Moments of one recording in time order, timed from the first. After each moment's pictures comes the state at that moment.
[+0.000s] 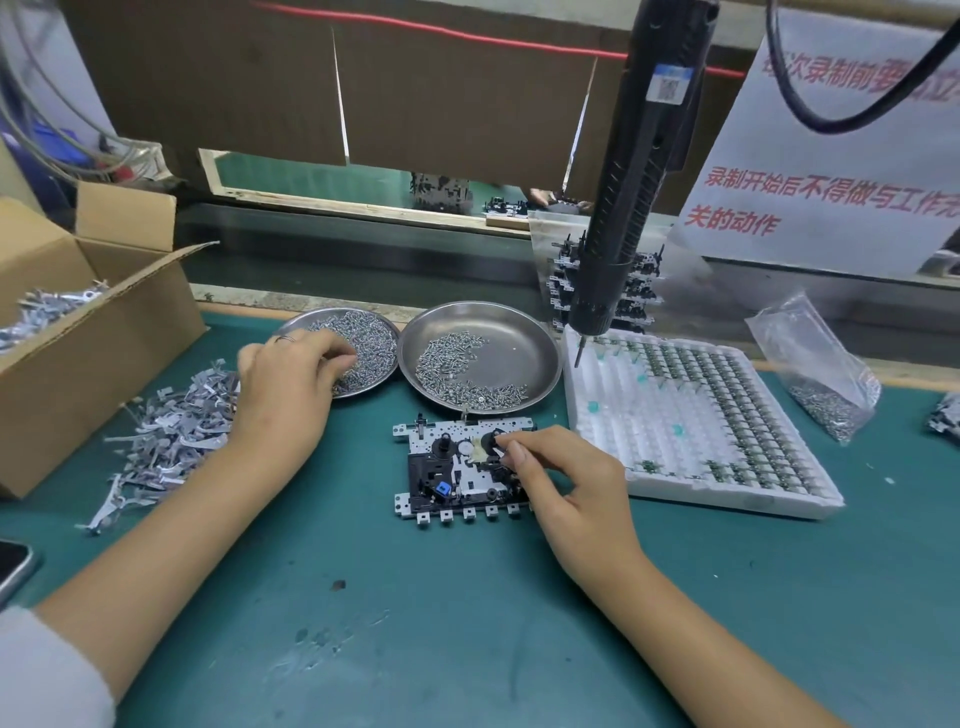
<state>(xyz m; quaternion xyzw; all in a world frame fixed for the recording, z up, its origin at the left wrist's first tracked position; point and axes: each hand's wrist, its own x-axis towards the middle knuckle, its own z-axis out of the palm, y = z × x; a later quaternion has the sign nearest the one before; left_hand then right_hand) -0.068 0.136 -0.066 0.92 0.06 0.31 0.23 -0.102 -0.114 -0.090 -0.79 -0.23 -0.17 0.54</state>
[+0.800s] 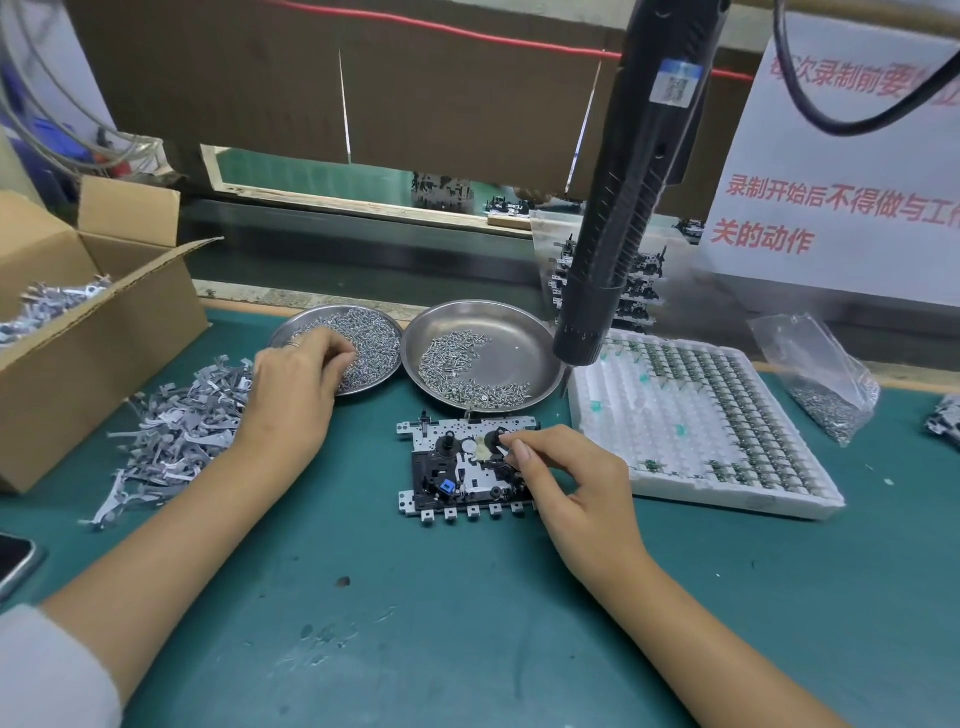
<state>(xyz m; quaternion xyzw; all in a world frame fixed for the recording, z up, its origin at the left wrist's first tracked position) -0.068 0.139 -0.073 0.91 0.03 0.31 0.25 -0.103 -0.114 -0.087 -0.80 -0.24 -0.17 0.53</state>
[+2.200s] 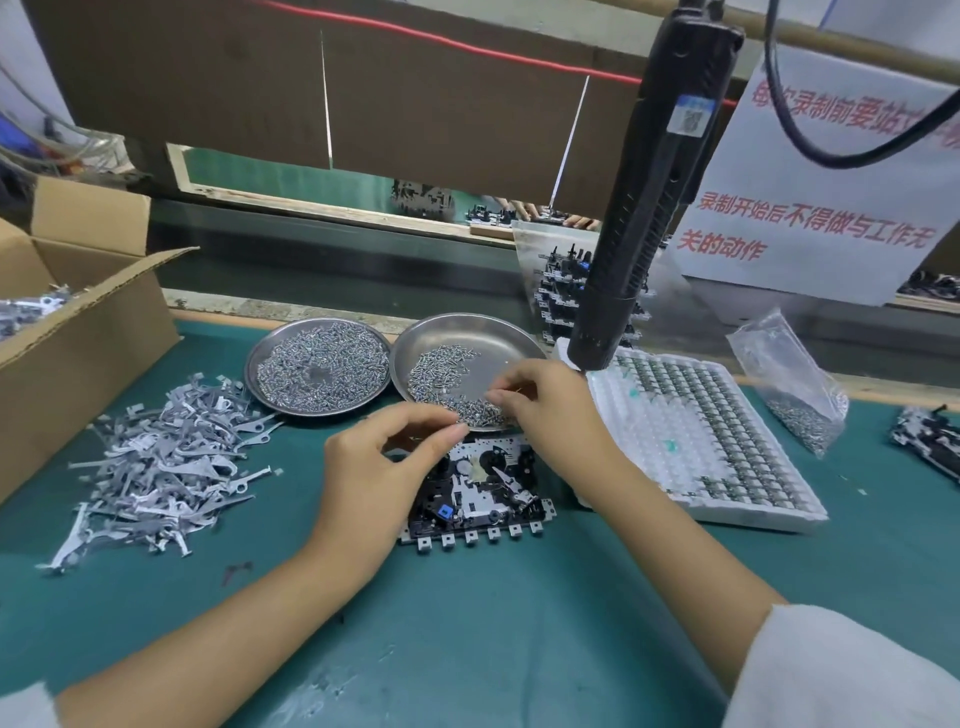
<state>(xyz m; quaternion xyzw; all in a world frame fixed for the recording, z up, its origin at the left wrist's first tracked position) -0.108 0.059 -0.075 0.73 -0.03 0.26 0.63 -0.037 -0.085 -0.032 -0.91 -0.14 -0.04 0.39</state>
